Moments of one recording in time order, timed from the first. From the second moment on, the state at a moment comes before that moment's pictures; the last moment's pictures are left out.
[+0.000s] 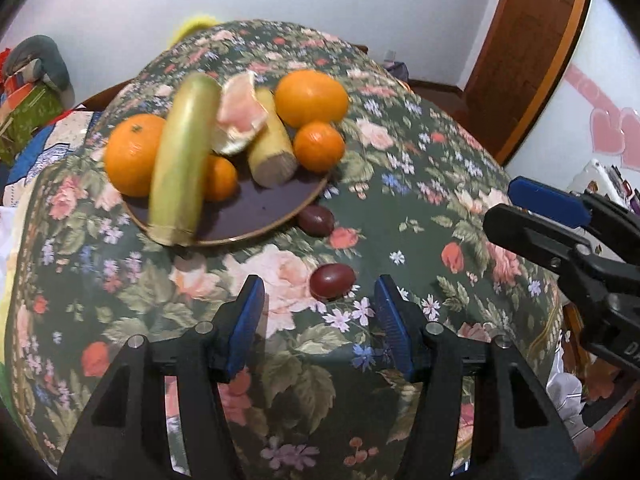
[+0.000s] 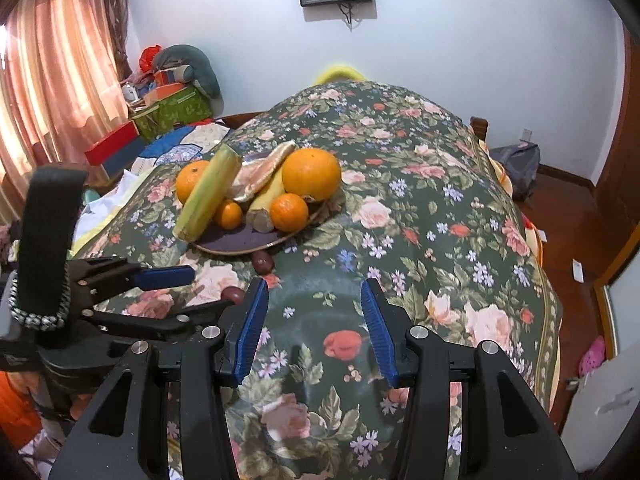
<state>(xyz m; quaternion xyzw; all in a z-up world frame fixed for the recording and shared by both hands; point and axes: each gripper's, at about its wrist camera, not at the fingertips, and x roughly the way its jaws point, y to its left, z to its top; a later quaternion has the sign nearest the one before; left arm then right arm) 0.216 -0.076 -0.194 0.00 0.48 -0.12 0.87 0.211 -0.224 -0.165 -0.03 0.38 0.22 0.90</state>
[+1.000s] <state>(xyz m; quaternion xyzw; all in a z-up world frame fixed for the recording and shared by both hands) 0.214 0.016 -0.173 -0.01 0.43 -0.06 0.90 0.249 -0.167 -0.209 -0.04 0.42 0.26 0.87</state>
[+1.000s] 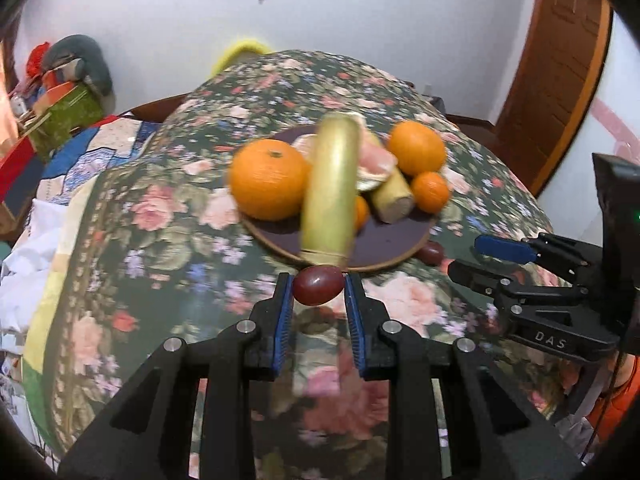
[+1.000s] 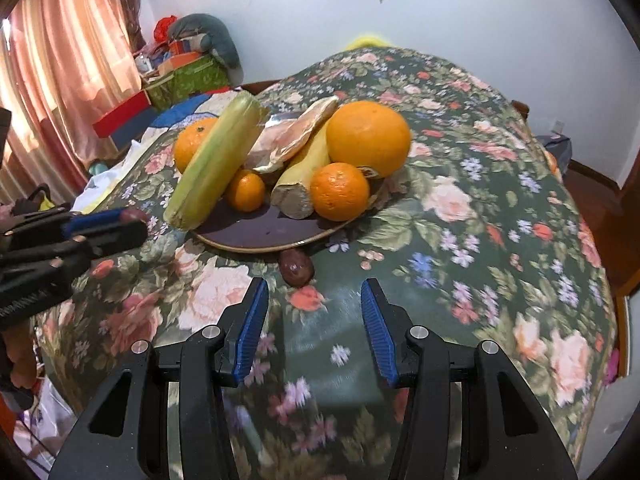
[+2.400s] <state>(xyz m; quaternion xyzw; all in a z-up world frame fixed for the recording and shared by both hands) 0.268 0.045 -0.191 -0.06 0.44 -0.06 0.90 0.275 -0.119 -0.206 -0.06 0.40 0.31 0.86</state>
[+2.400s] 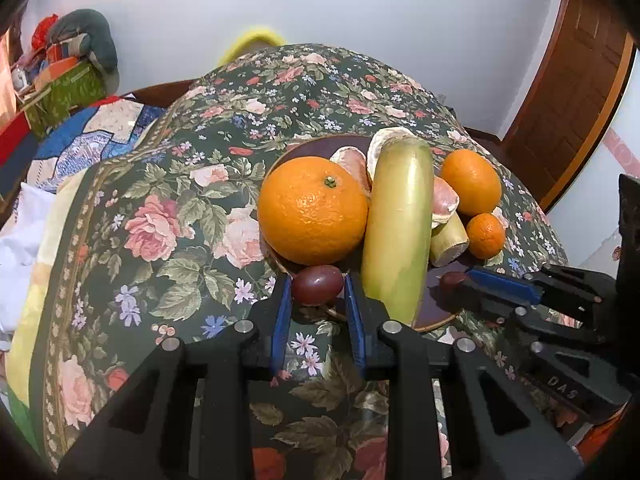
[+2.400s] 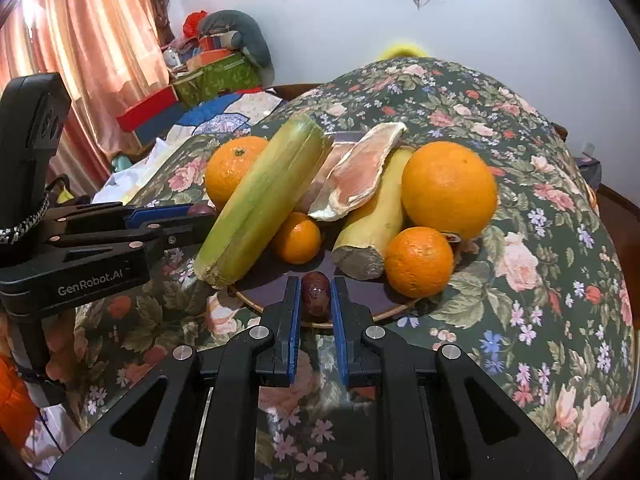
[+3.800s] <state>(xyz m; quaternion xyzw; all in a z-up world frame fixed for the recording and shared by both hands) 0.058 0.023 0.033 -0.03 0.10 -0.01 0.99 0.114 -0.186 -0.002 0.03 0.10 0.24 0.97</state>
